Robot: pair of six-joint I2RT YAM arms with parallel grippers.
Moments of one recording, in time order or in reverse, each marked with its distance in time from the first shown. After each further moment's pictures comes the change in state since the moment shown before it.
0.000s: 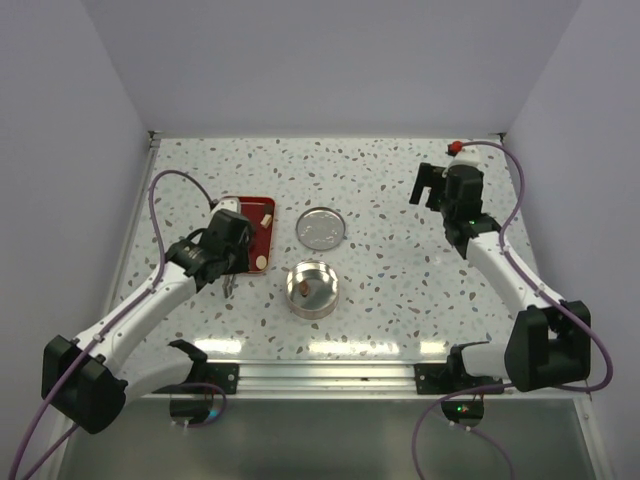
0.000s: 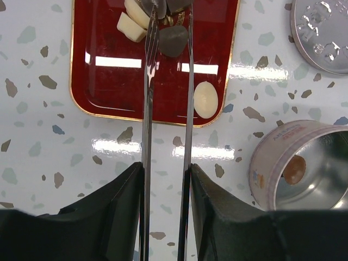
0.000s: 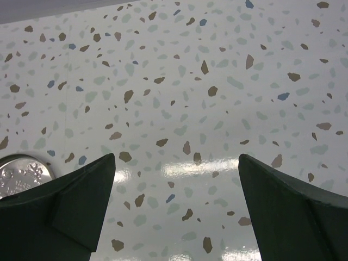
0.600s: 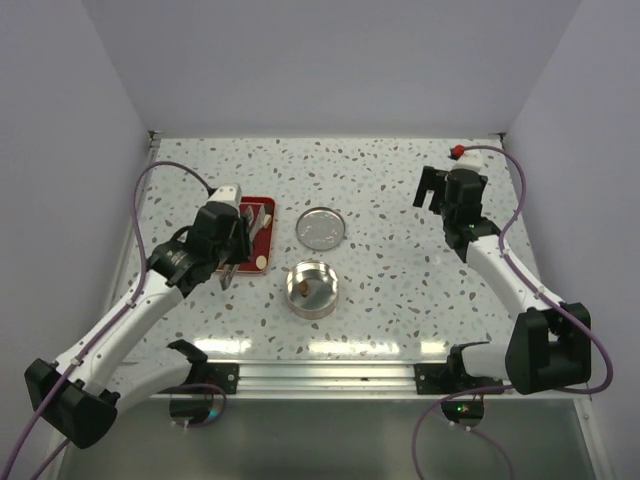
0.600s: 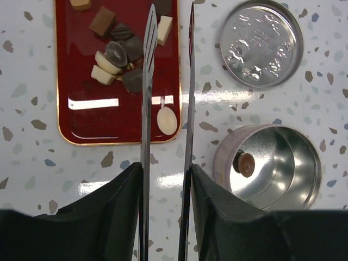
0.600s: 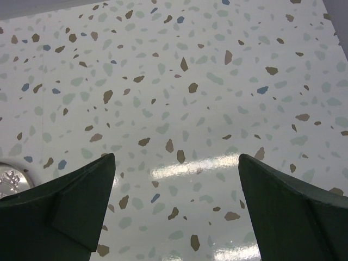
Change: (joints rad) left arm -0.045 -0.091 0.093 0.014 0.070 0.082; right arm 0.000 -0.010 -0.035 0.015 0.077 -0.012
